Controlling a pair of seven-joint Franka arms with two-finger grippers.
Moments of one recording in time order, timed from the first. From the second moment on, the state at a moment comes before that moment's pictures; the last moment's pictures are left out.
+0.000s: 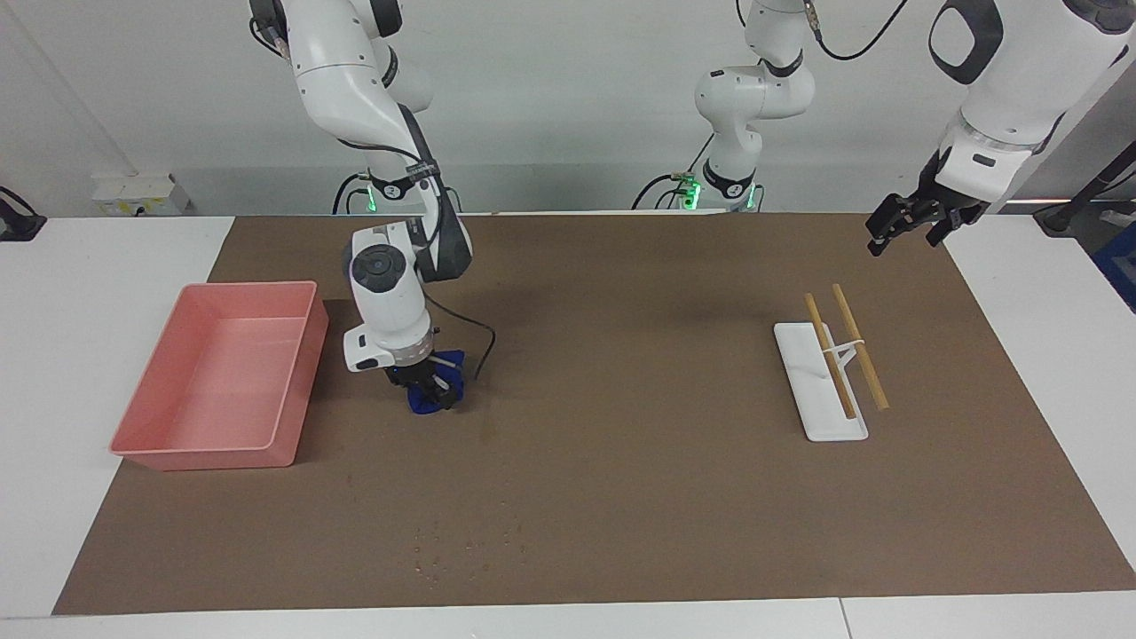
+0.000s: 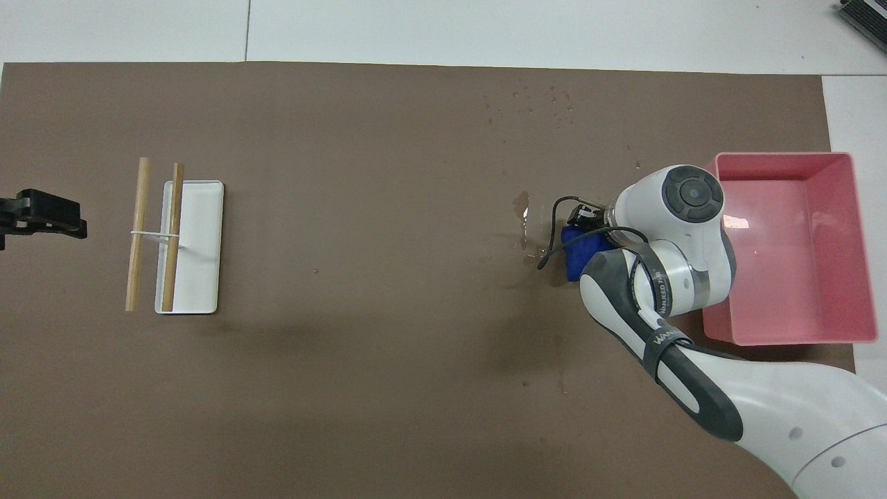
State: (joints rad) left arm -0.01 -0.03 0.02 -1.64 0.01 1.59 -0.08; right arm 0.15 0.36 0.04 -1.99 -0.06 2.40 0.71
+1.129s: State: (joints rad) left arm -0.01 -0.03 0.02 -1.64 0.01 1.59 -0.08; right arm -0.18 0.15 0.02 -1.65 -0.06 1.83 0.22
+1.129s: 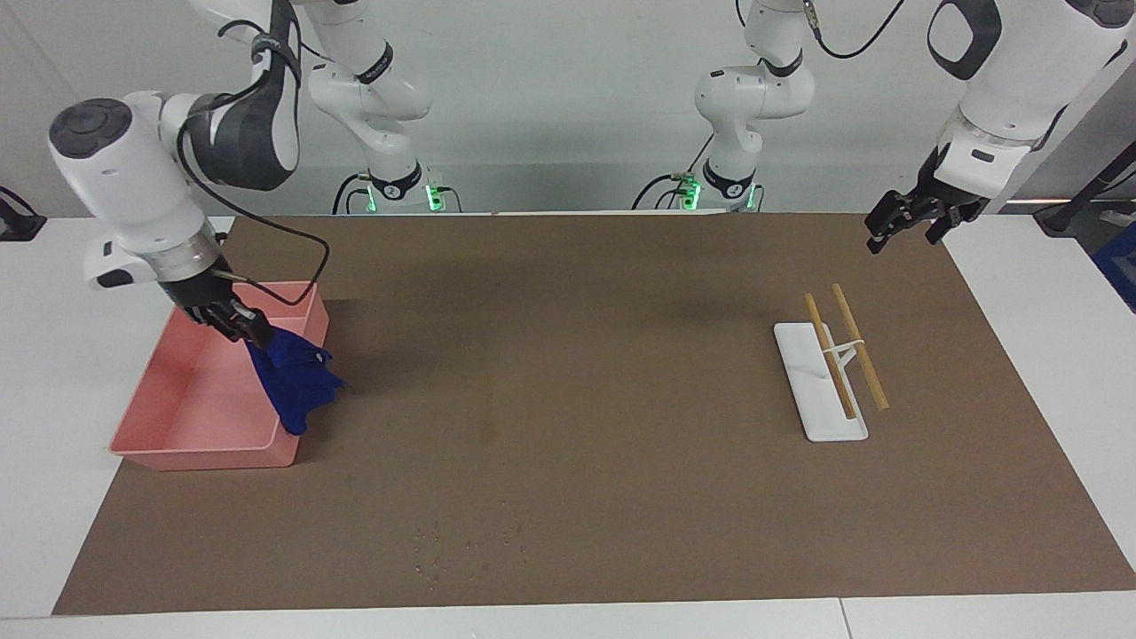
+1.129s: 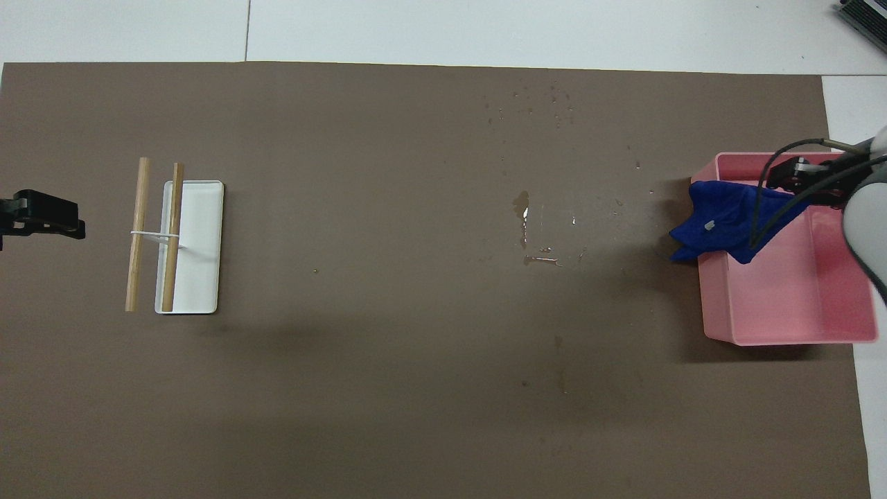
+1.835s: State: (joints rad) left arm -0.01 -0.03 0.01 -1.64 0.01 1.59 -0.09; right arm -0.33 0.08 0.02 -1.78 -0.10 1.83 0.03
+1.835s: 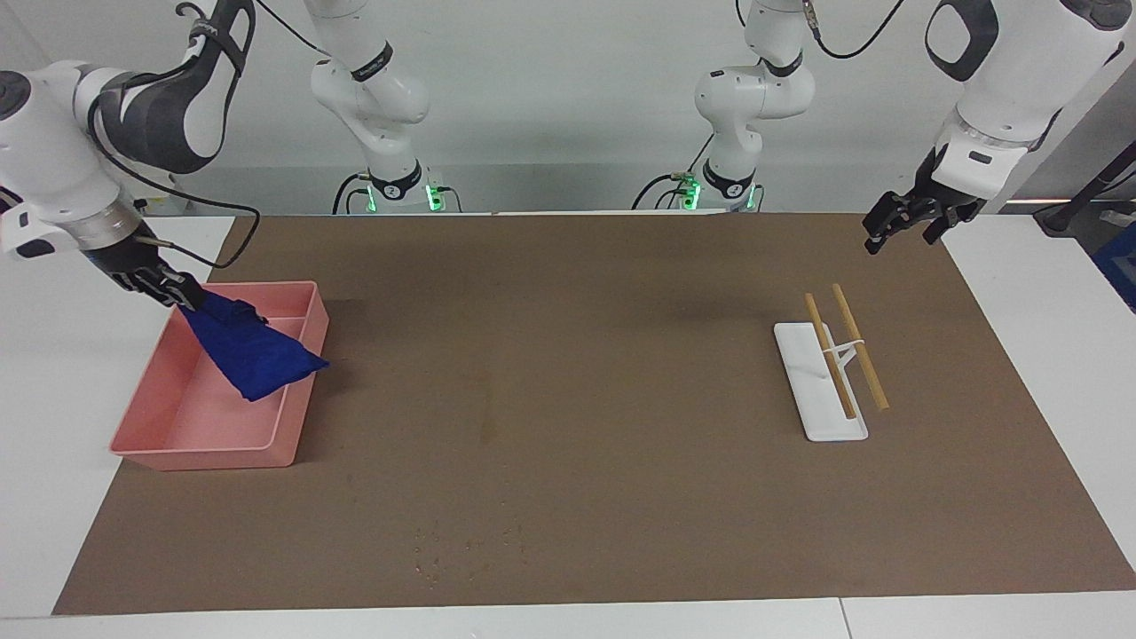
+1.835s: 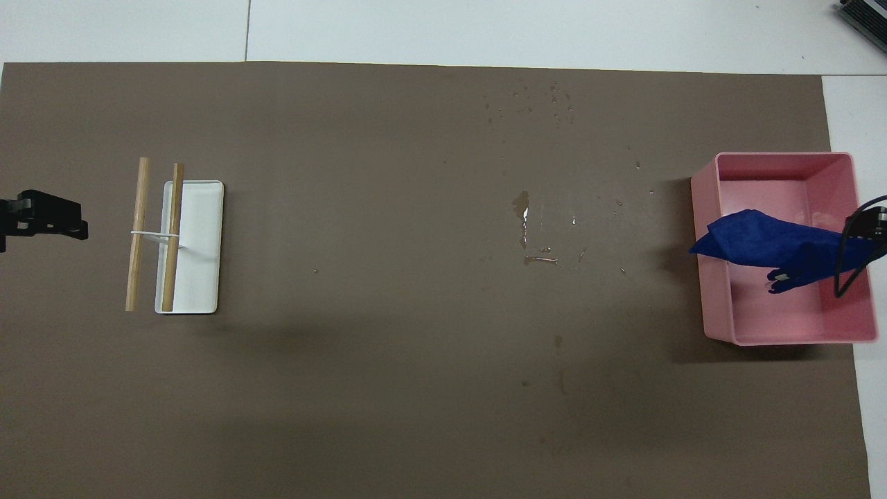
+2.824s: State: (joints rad) left arm -0.02 -0.03 0.00 -1.64 0.01 1.59 -0.09; right arm -0.36 0.06 0.03 -1.94 -0.12 1.93 0.03
